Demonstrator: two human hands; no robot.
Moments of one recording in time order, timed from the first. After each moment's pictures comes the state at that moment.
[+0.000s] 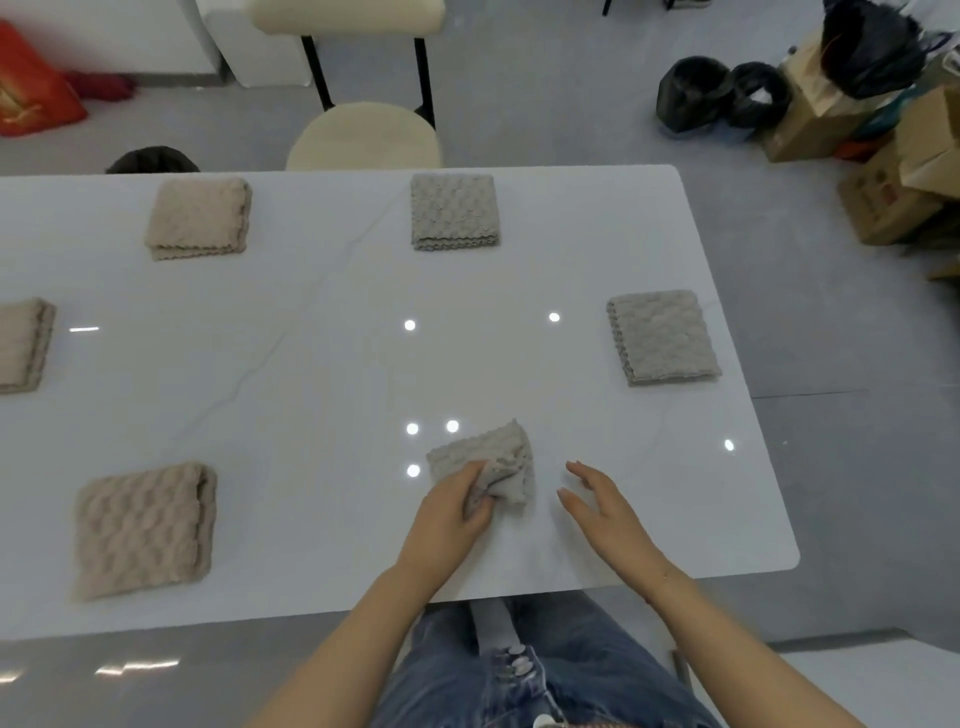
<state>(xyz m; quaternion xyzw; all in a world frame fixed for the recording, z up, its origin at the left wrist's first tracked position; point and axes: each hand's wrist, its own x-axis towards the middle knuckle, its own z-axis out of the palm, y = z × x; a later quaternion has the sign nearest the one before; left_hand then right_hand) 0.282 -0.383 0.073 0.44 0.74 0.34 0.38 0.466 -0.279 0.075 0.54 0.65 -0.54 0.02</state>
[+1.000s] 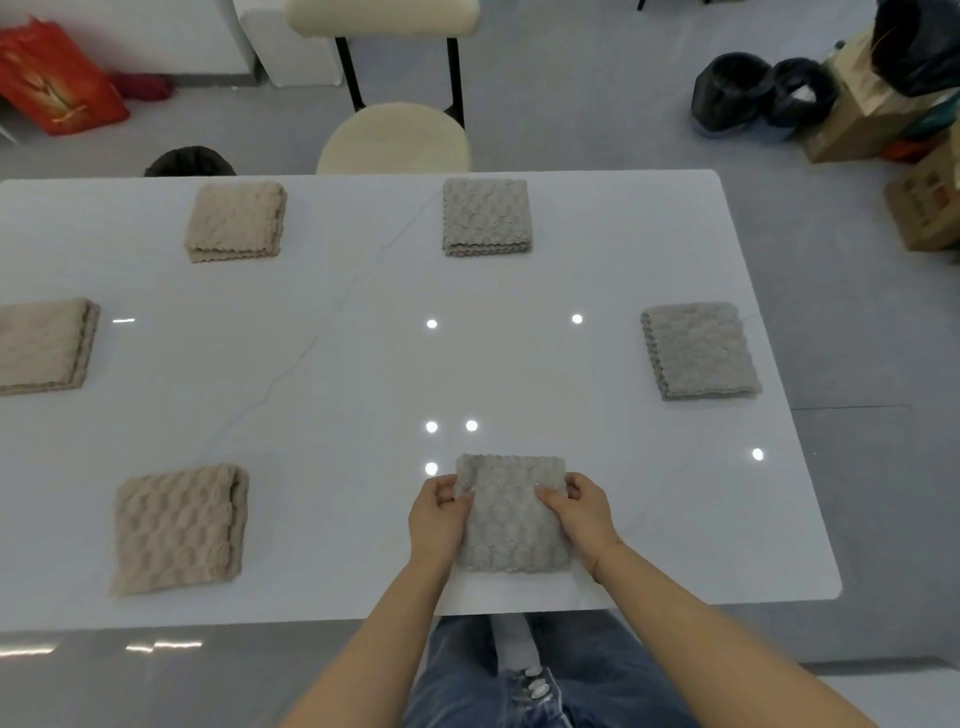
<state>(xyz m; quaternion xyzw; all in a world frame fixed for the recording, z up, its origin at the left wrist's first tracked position) 0.261 -0.384 0.031 0.02 0.78 0.44 0.44 0.403 -0.282 0.021 0.62 0.44 -0.65 -0.07</state>
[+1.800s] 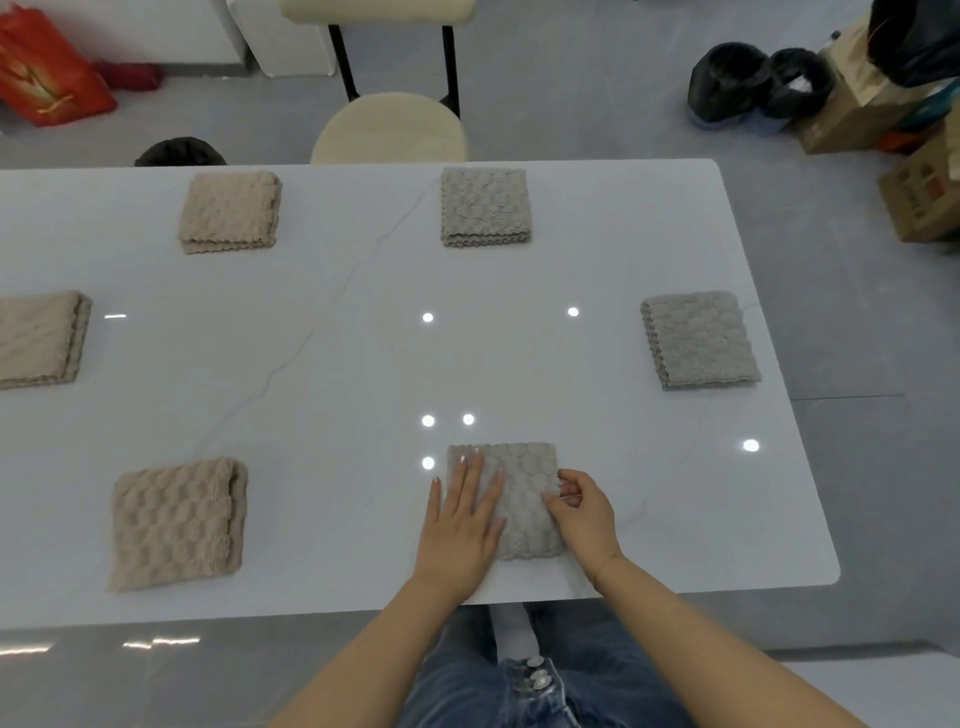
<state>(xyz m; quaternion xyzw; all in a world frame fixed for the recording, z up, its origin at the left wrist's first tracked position) 0.272 -0.416 -0.008 0.58 0.79 0.04 0.20 0.407 -0.301 0.022 0.62 0.55 -0.55 -0.09</state>
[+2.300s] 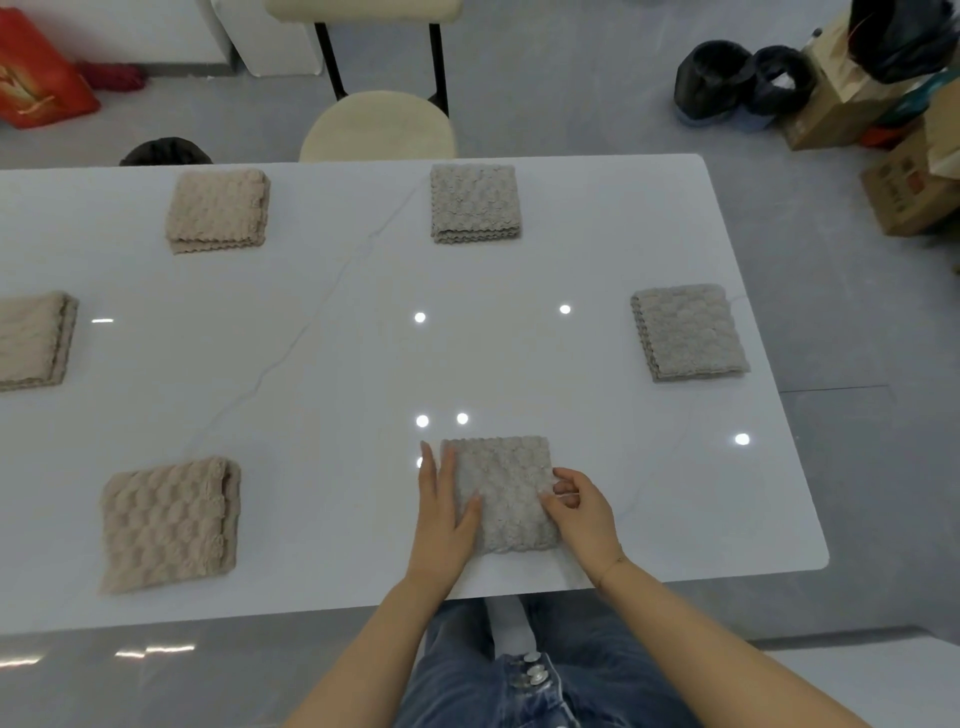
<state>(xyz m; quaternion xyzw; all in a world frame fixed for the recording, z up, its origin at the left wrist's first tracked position) 0.271 -0.412 0.019 0.34 0.78 0.36 0.38 0.416 -0.307 0.031 0.61 0.56 -0.55 -0.08</state>
